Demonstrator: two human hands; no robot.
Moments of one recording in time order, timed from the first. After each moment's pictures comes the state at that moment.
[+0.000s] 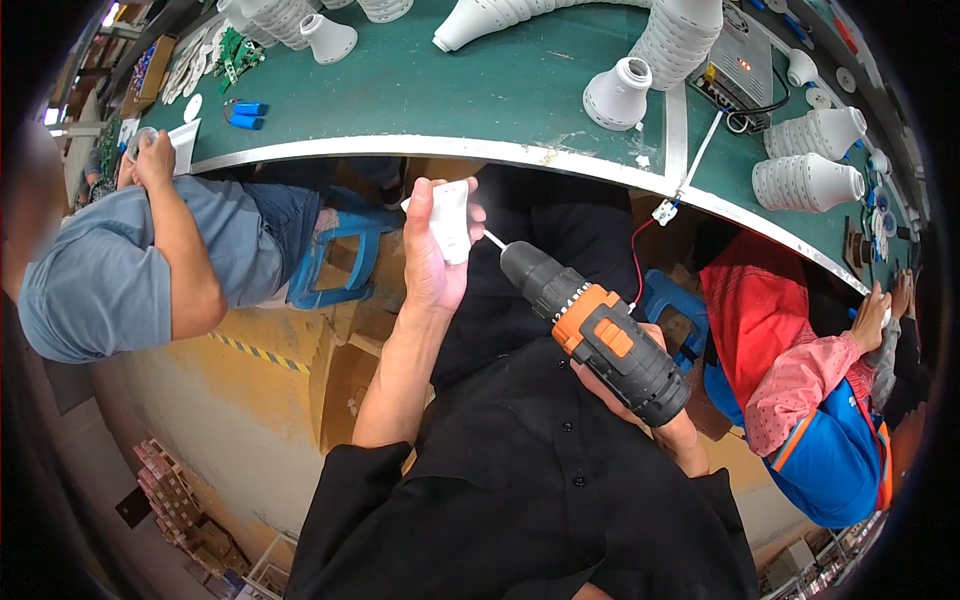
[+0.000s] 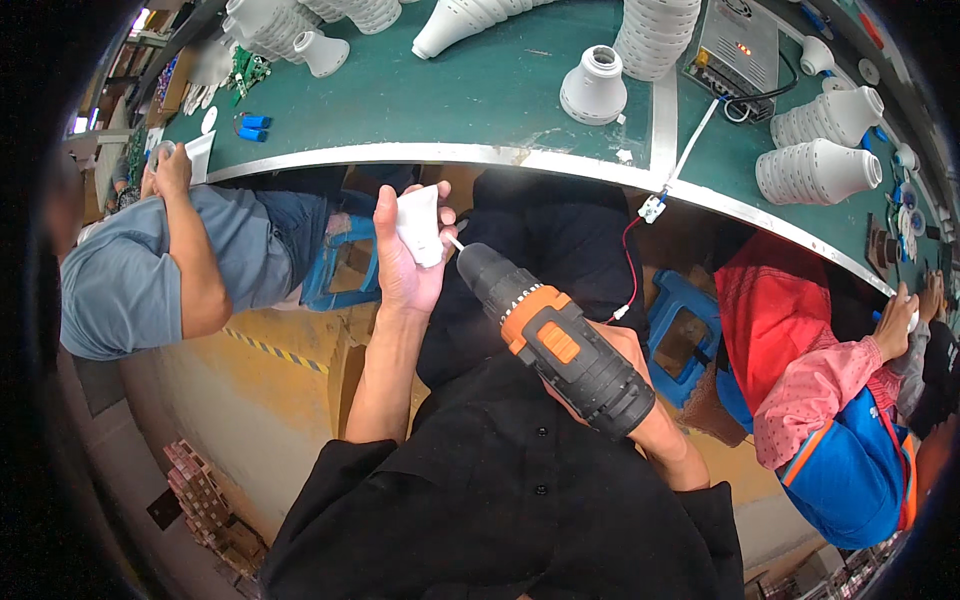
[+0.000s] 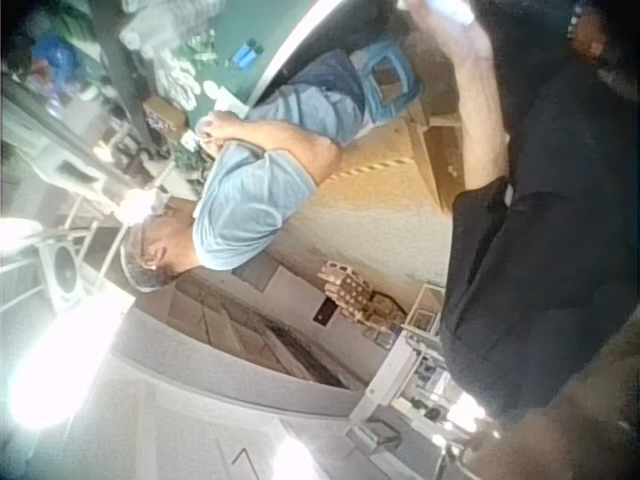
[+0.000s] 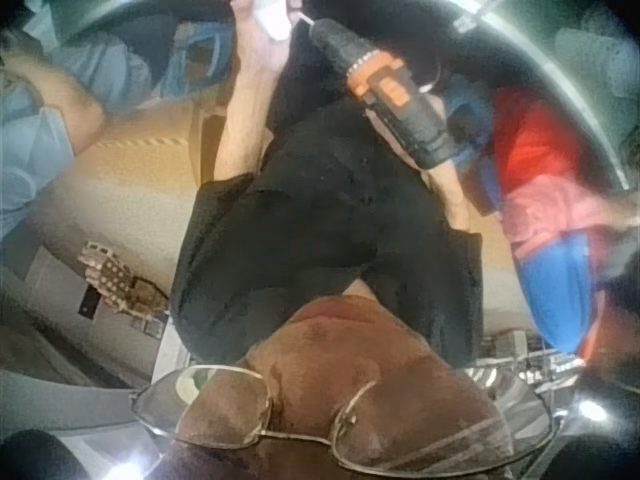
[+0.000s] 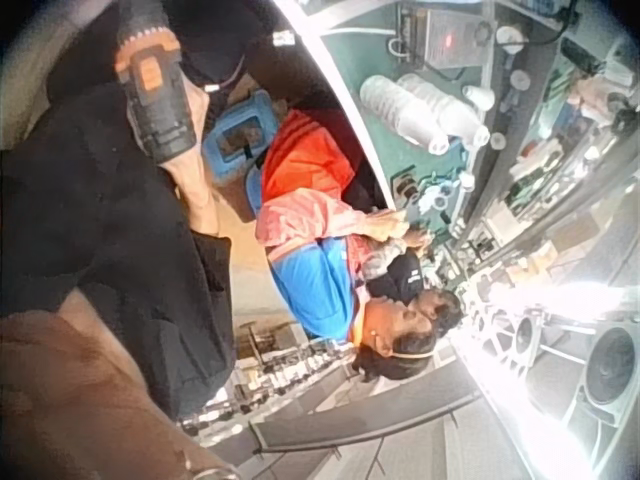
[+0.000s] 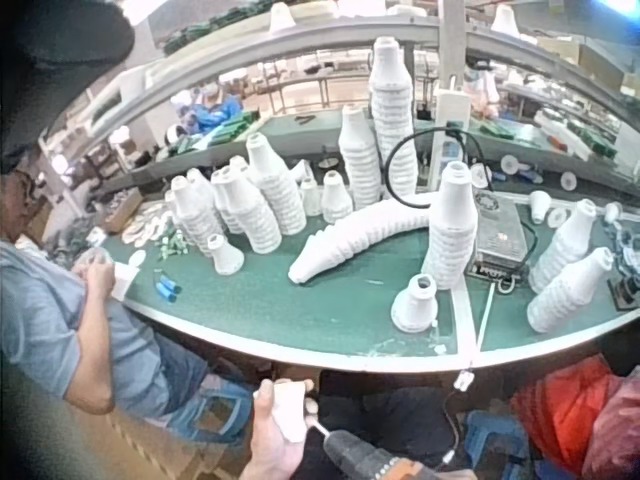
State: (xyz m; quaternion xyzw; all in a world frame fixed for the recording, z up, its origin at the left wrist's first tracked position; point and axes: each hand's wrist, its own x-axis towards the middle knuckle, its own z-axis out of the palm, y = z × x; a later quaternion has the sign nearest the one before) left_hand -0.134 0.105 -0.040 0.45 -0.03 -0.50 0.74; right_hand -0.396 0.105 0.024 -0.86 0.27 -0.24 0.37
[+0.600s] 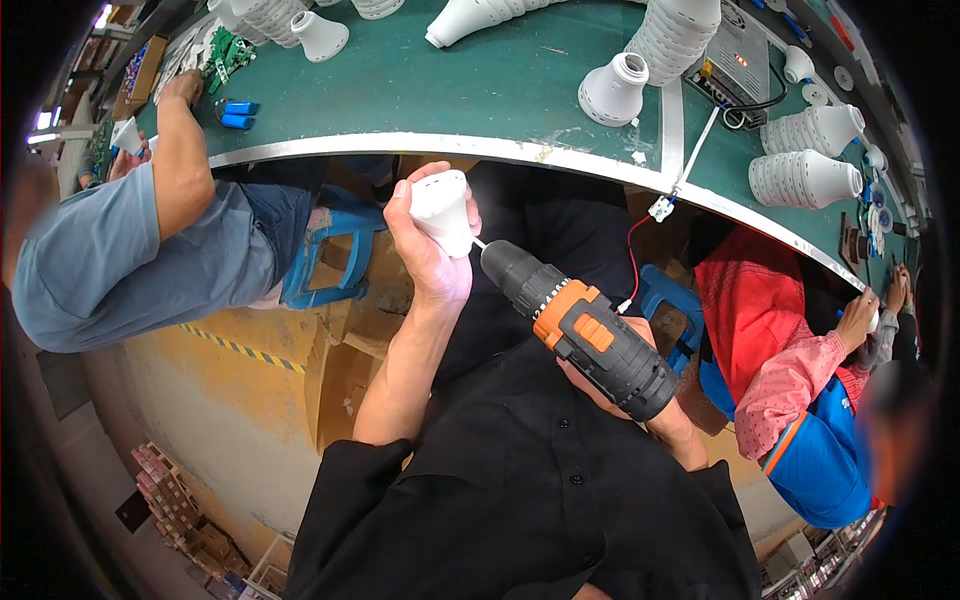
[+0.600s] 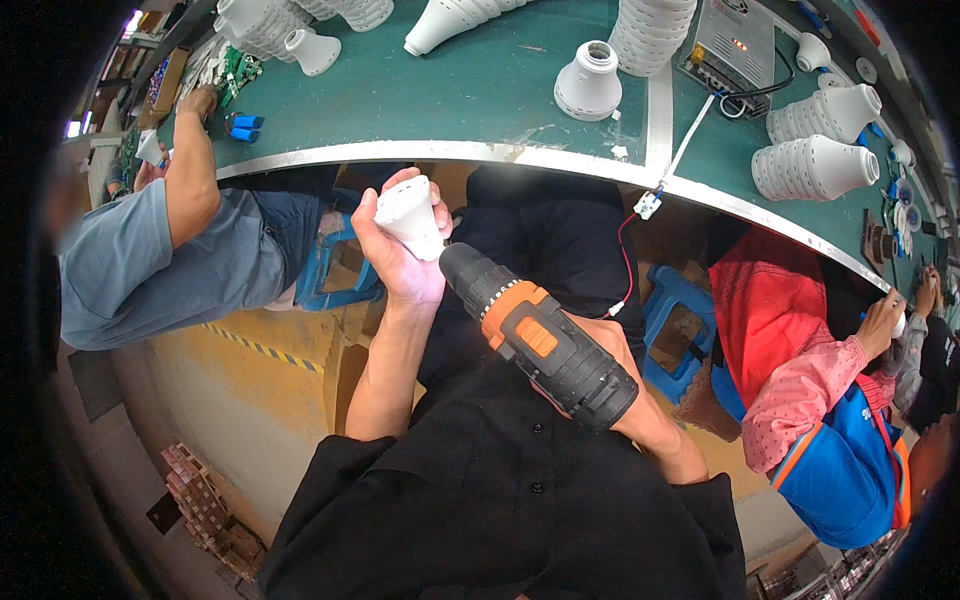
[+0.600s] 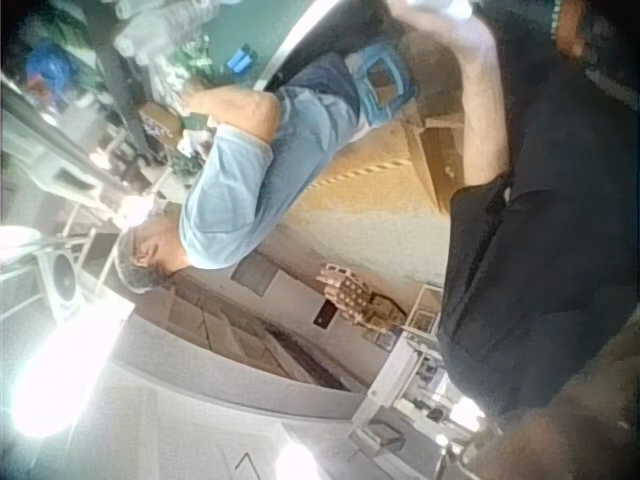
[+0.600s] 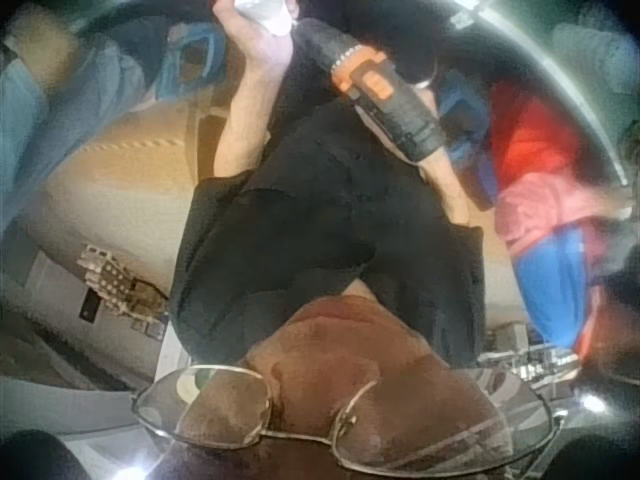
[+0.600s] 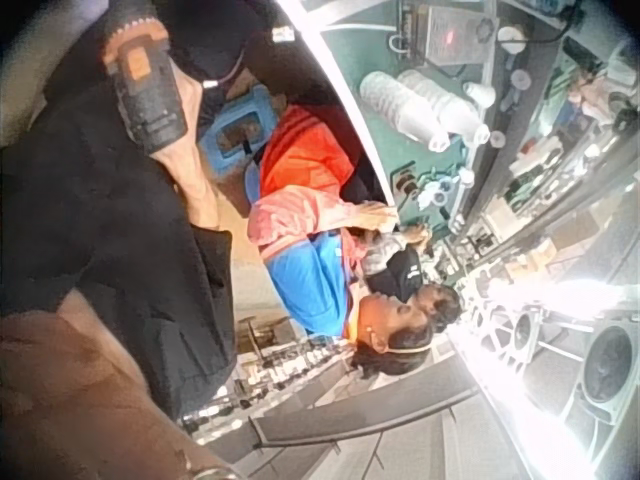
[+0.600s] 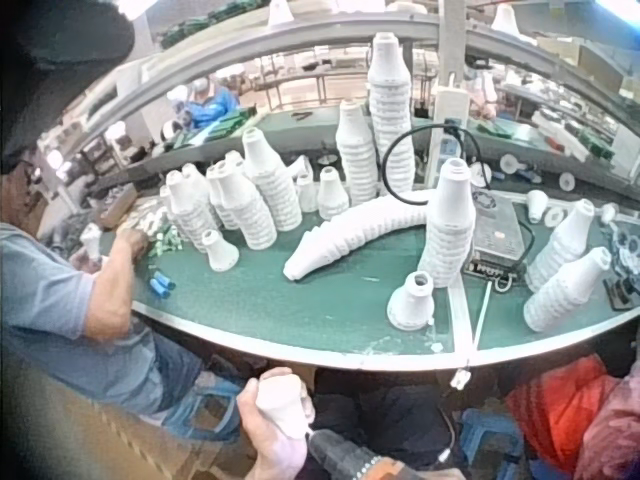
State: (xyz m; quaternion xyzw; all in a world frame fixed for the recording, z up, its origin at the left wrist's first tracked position) left_hand -0.140 0.097 -0.041 0.41 -0.11 -0.46 0.78; right_hand -0.389 0.105 0.019 -0.82 0.28 -0.21 0.44
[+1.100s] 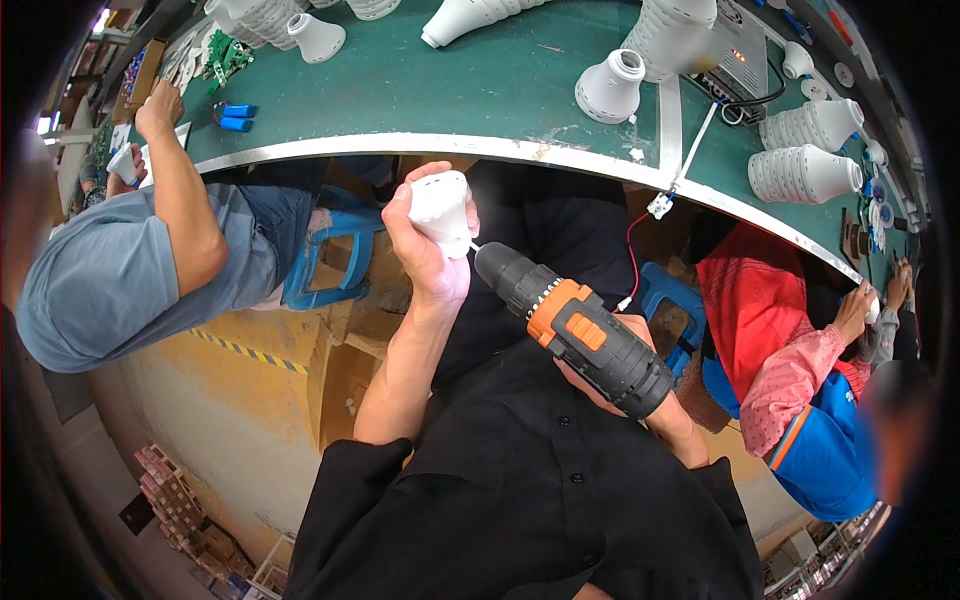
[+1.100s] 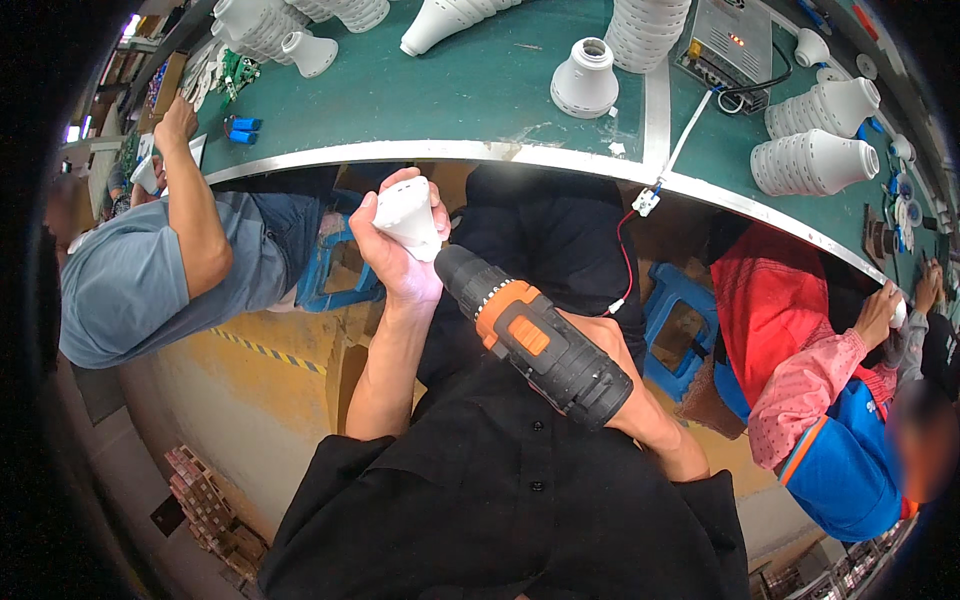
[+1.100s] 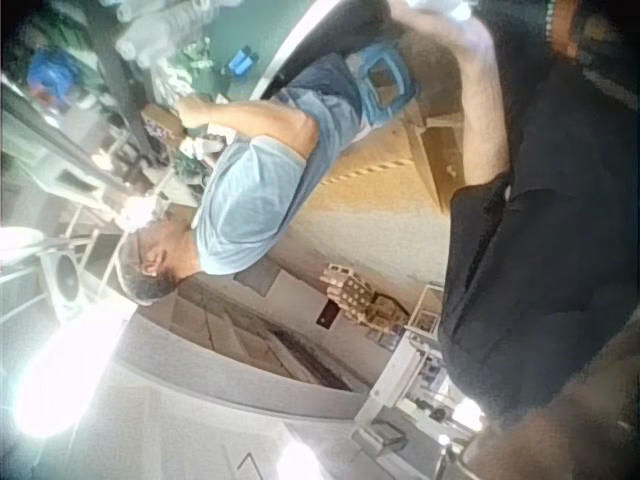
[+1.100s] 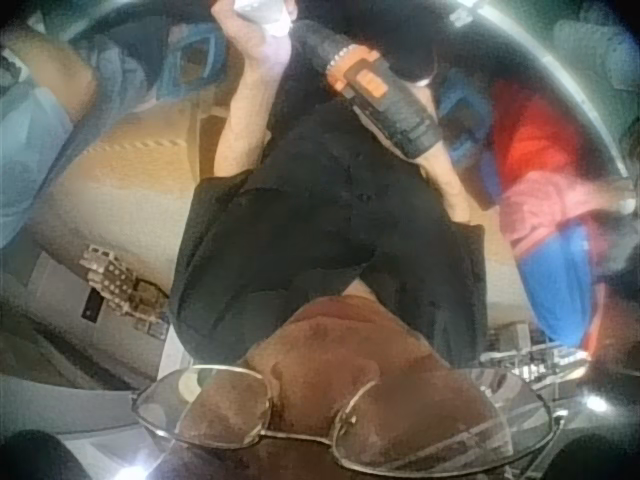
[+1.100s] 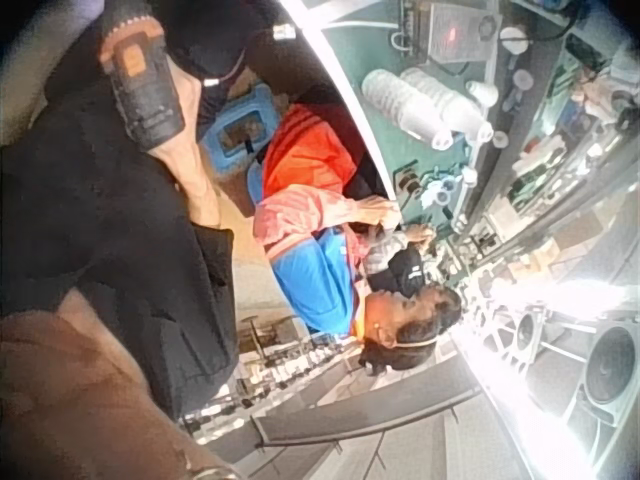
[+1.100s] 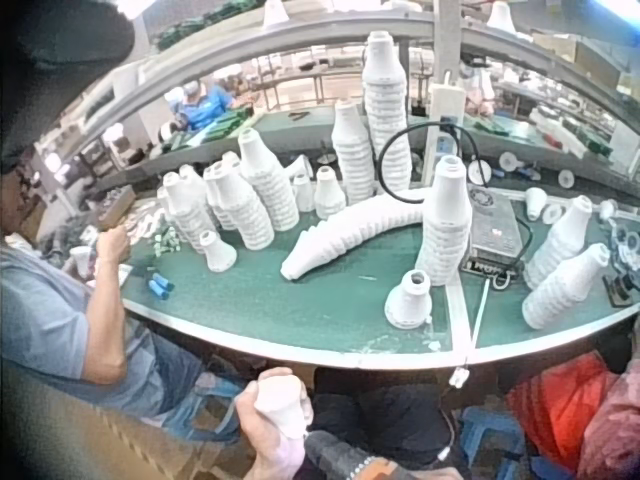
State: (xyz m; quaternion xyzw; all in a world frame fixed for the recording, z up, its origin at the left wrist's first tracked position) left_hand -0.139 0.096 -0.039 0.41 -0.14 -0.46 0.78; right_hand -0.387 0.097 0.019 -0.80 0.27 -0.18 0.50
